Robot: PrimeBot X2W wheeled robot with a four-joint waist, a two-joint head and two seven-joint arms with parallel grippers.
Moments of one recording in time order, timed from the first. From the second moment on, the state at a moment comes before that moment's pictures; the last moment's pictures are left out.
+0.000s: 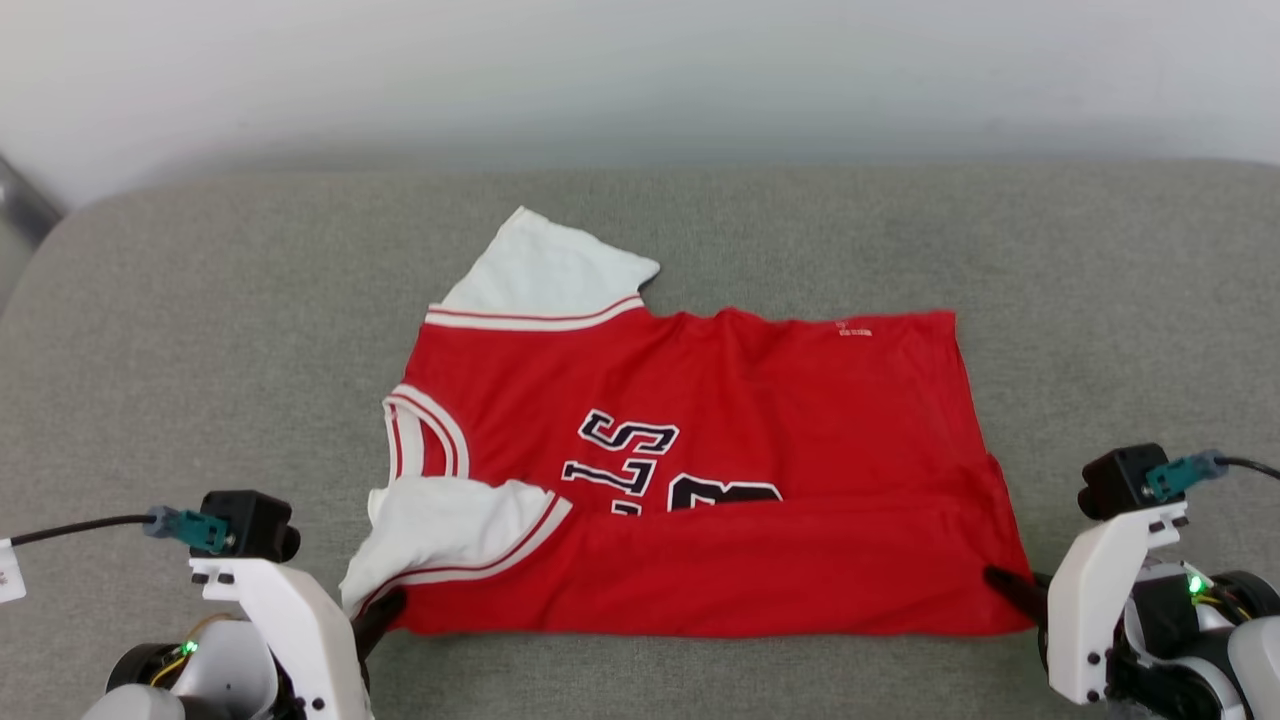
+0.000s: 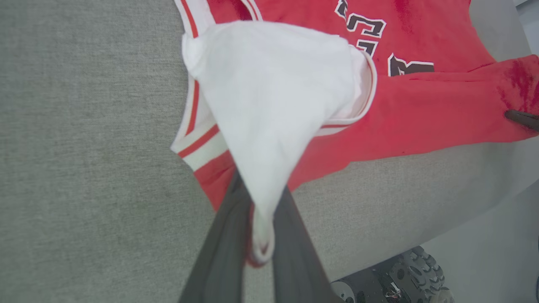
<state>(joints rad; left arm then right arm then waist) -0.07 0.61 -0.33 -0.12 -0.95 0.12 0.61 -0.18 -0.37 0.18 0.16 0.62 0.13 0.73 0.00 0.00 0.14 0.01</state>
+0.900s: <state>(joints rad) 0.02 0.56 -0.34 -0.04 -0.90 0.17 0.46 0.09 -0.25 0.05 0.00 0.44 0.13 0.40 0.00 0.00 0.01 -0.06</state>
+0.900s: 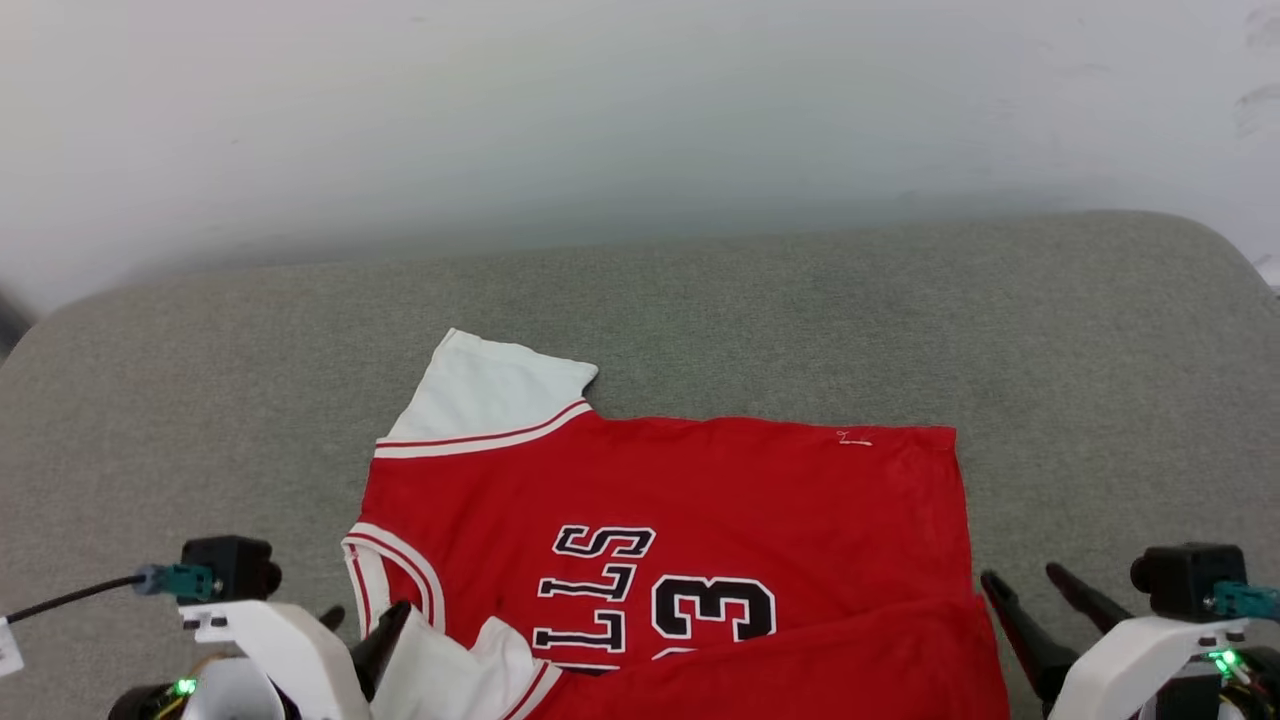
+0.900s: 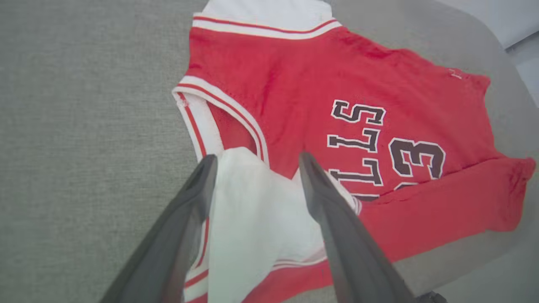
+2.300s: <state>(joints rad) -0.87 0.78 -0.31 0.28 -0.92 0.11 1.01 -0.27 -0.13 0.09 -0.08 0.35 0.13 0.08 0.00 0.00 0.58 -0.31</state>
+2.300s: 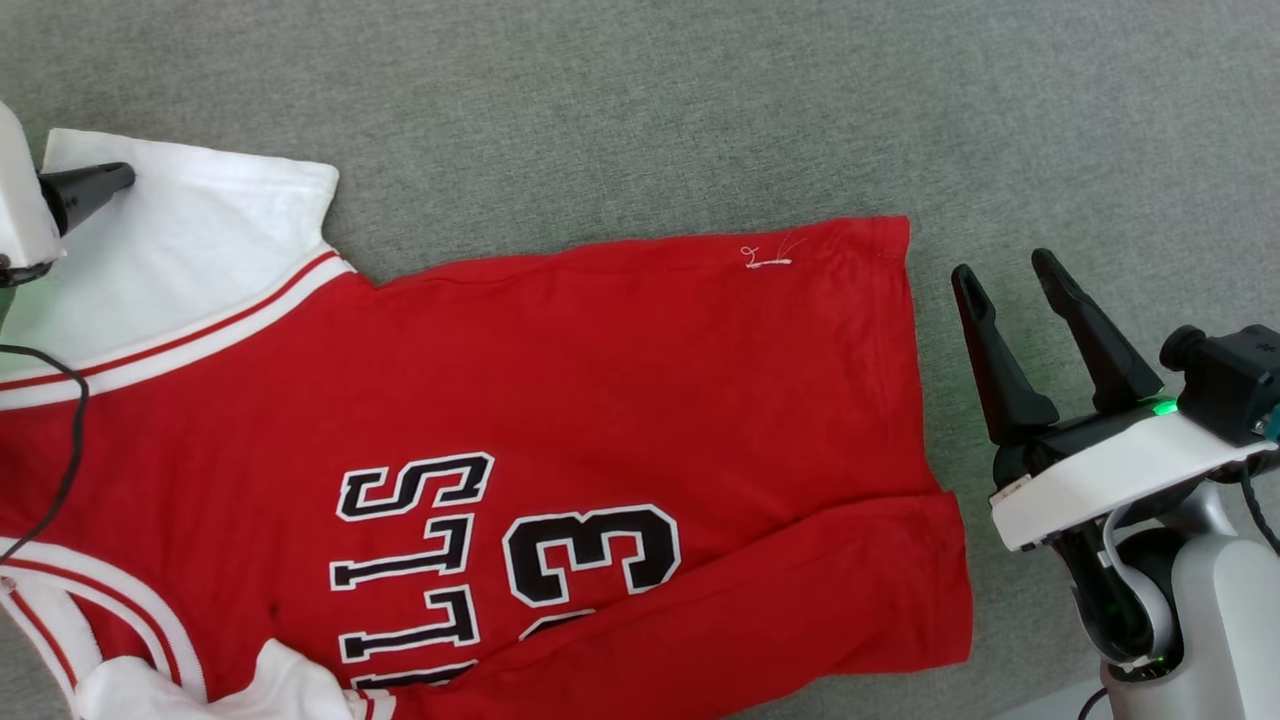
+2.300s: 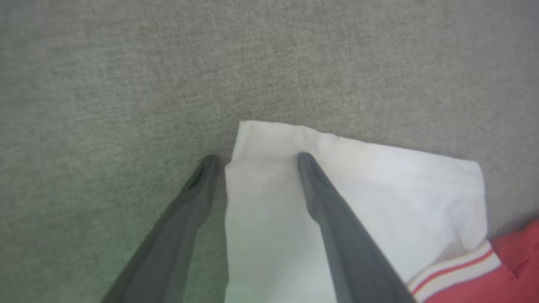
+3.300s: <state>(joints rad) -0.91 0.62 -0.37 0.22 -0.89 -0.01 0.76 -0.57 -0.33 0.14 0.16 0.58 0.13 0.83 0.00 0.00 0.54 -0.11</state>
